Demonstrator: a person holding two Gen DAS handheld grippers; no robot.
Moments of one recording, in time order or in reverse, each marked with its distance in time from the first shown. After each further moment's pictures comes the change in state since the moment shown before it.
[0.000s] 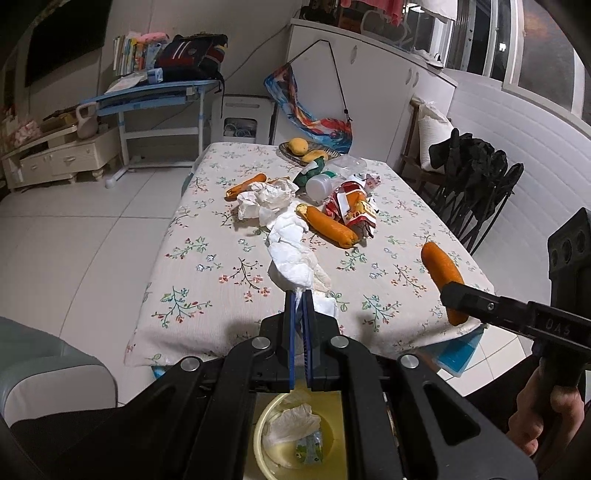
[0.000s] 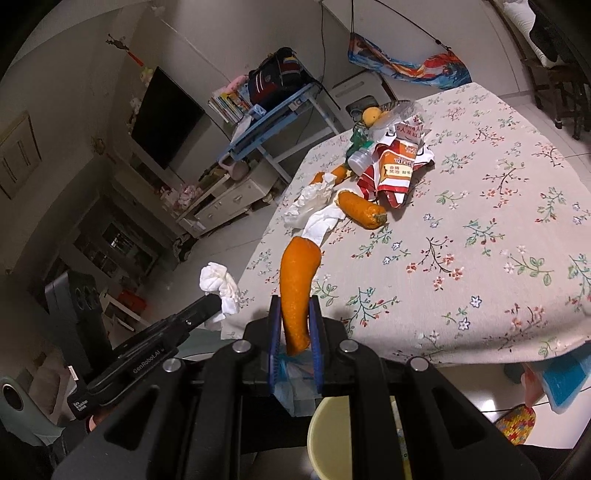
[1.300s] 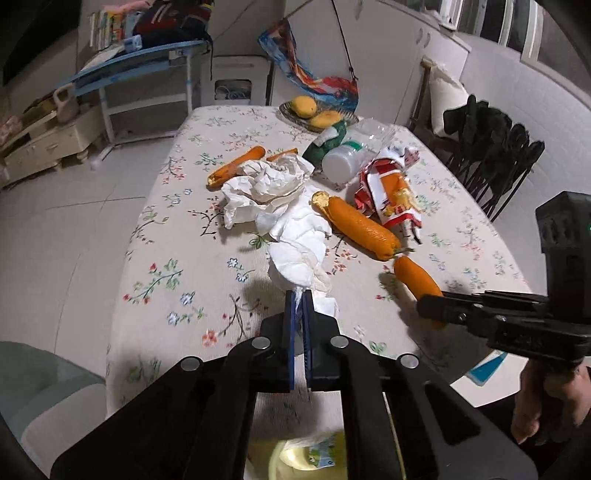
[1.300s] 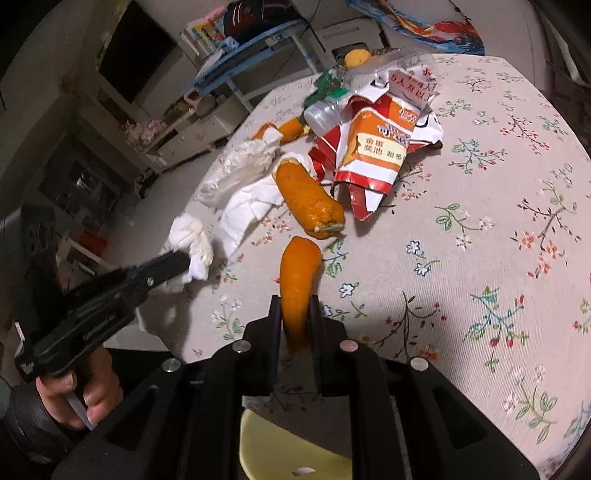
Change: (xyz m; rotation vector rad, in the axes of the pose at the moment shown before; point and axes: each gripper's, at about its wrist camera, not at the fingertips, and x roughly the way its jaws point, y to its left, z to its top) left arm 0.107 0.012 0.047 0.020 0.165 0.003; right arm 0.077 -0.041 0.045 -0.083 0.248 -0.136
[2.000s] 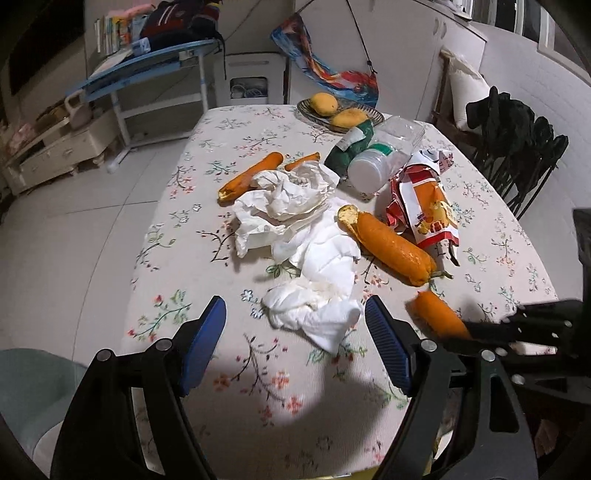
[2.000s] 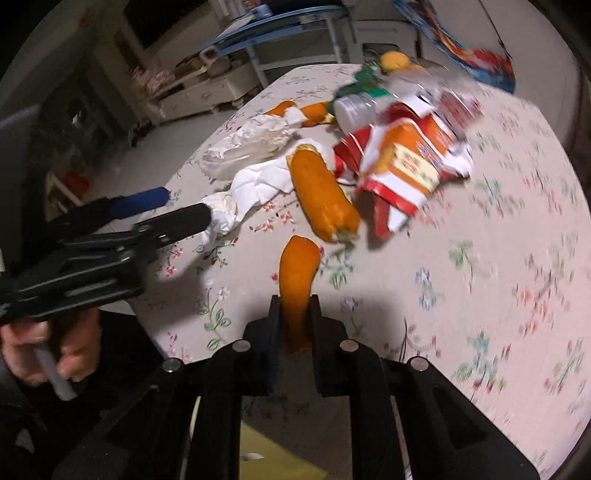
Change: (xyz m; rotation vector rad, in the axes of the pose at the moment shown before) left arm 0.039 -0.003 0.027 0.017 0.034 0.103; right arm 0.032 0.021 0.019 -0.175 0.117 -0.099
